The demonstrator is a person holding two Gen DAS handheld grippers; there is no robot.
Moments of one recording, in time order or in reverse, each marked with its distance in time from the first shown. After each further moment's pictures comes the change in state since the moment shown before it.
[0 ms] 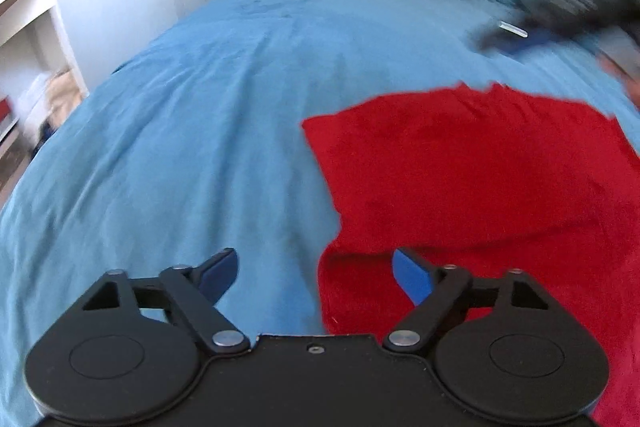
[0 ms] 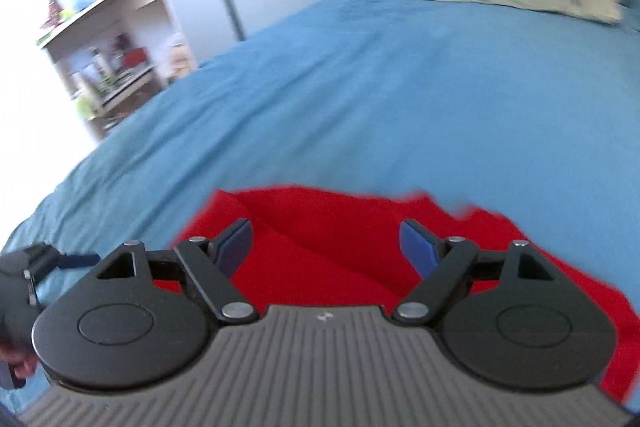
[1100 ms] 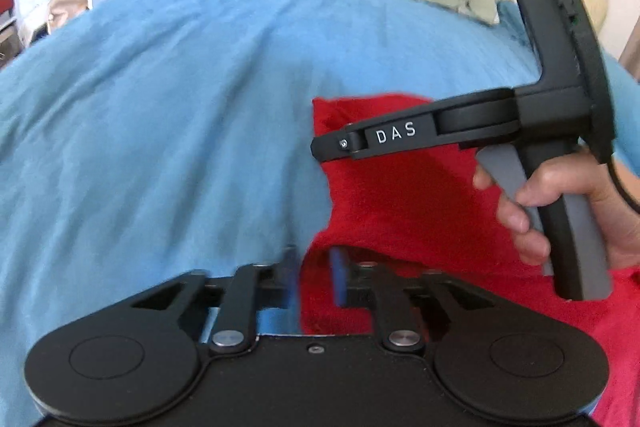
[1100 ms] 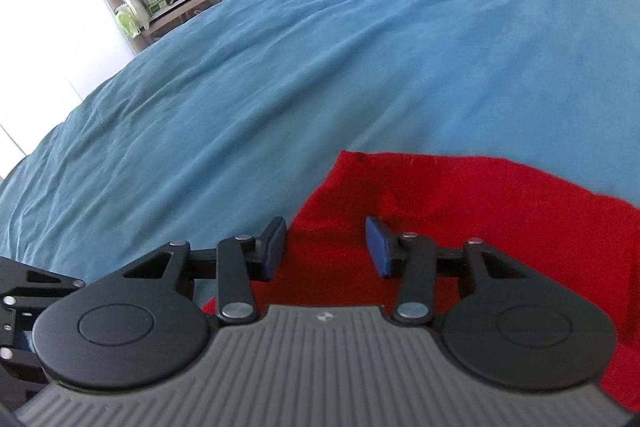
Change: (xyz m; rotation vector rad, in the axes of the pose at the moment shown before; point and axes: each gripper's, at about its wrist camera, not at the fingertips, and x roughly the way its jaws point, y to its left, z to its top) left arm 0.019 0.025 -0.002 -0.310 0.033 -0.106; right arm 0.160 0.098 -0.015 -0.142 0.164 0.134
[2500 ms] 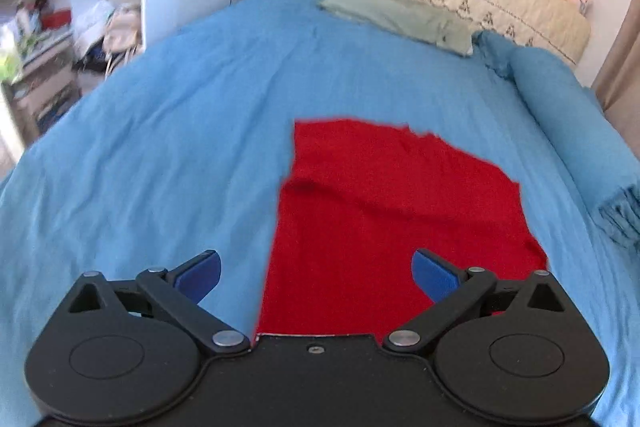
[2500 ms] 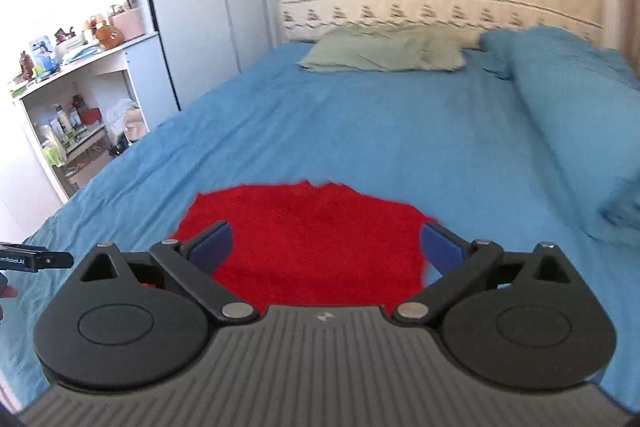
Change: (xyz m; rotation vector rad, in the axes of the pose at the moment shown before) left arm -0.229 -0.038 -0.058 -0.055 -0.004 0.028; right arm -0.476 0.041 -0.173 0.263 -0.335 -0.482
